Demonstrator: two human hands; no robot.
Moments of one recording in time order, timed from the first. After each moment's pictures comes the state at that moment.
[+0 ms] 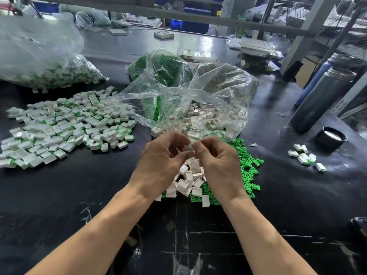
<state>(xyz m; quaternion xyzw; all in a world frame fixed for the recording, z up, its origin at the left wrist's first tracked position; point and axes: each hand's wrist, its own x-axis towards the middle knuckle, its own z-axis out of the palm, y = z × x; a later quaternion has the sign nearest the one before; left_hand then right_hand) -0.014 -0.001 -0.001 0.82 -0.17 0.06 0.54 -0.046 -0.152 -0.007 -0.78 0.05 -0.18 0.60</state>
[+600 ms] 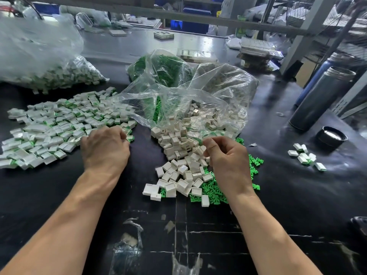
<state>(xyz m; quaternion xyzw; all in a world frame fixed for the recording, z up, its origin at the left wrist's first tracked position) 0.035 0.070 0.001 0.97 0.06 0.16 0.15 -0.042 -0.168 -0.006 -0.77 0.12 -0.20 0.59</state>
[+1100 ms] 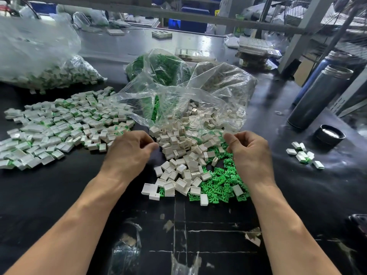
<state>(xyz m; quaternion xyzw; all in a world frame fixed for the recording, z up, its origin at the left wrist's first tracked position) 0.019 0.043 0.000 0.93 -0.07 0.07 0.36 -0.038 -0.216 0.001 -0.82 0.18 -0.24 0.49</state>
